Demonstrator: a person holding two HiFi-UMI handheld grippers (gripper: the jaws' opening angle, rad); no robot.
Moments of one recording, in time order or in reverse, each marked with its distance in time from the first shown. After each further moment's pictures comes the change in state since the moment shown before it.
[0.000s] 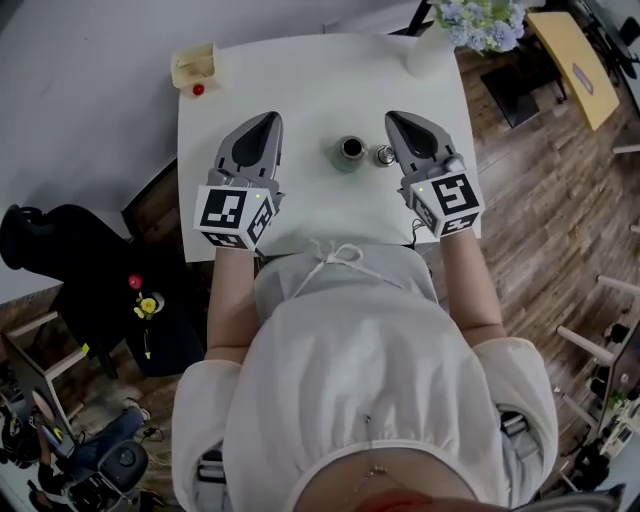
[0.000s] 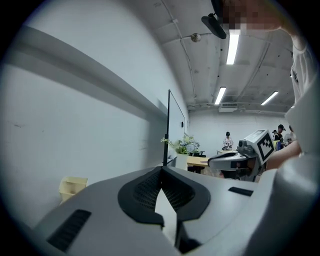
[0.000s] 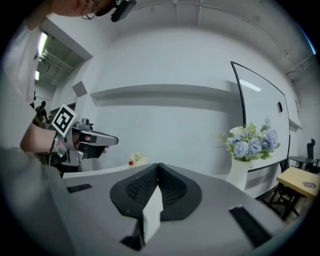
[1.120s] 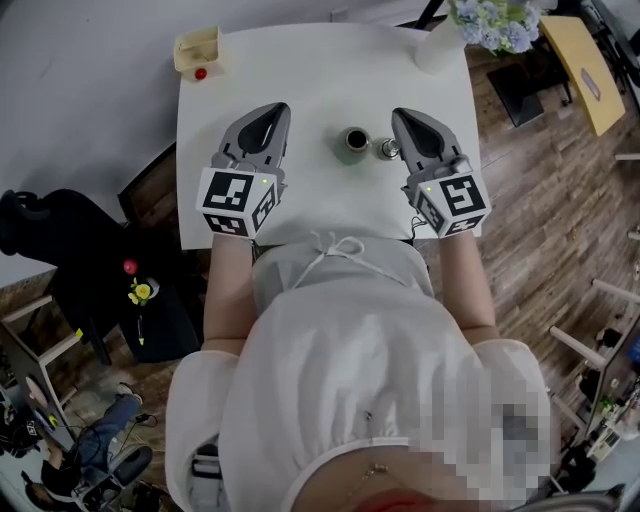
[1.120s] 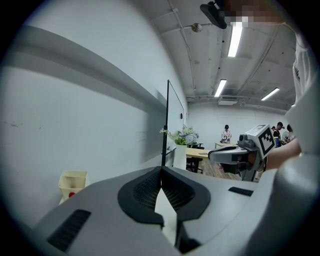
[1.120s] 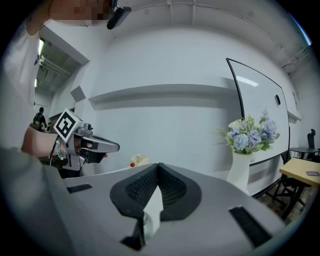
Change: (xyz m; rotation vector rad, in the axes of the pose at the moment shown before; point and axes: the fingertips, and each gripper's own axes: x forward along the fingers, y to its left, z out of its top) left arm 0.007 0.000 -0.021 0.005 0.108 -0.014; right arm 0.000 0.003 -0.005 0.051 -0.025 0.022
